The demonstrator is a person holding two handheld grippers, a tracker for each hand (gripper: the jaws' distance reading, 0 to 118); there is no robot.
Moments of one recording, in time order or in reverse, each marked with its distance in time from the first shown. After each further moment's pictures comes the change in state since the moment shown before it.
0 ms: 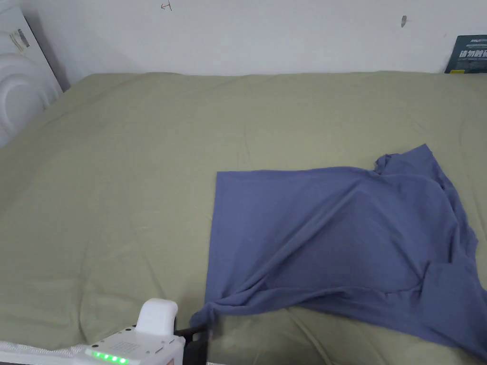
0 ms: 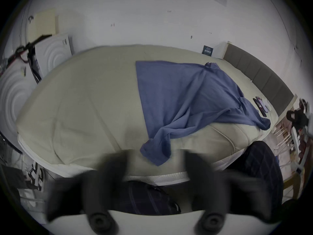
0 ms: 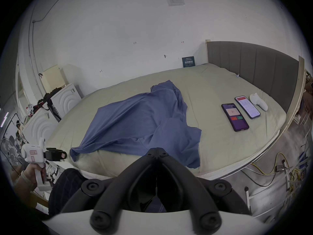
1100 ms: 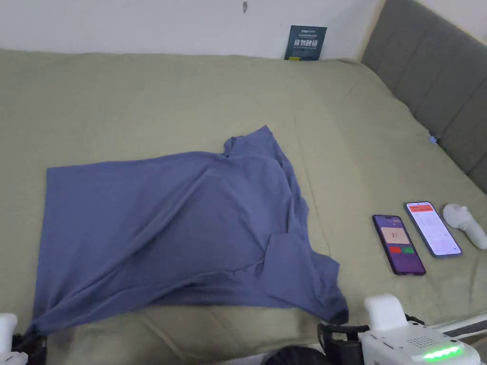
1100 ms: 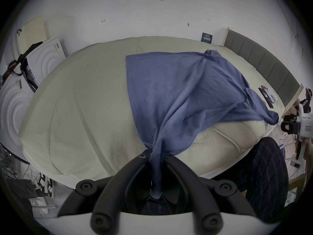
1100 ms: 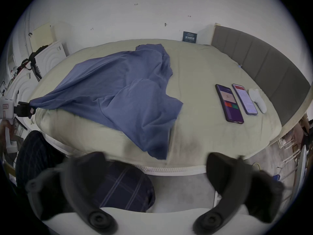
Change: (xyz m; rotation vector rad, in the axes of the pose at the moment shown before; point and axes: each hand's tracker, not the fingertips) left arm 0.042 0.021 -0.017 -0.062 0.062 -0.109; right arm 0.059 -0.021 -0.082 -0.289 -0.135 0.220
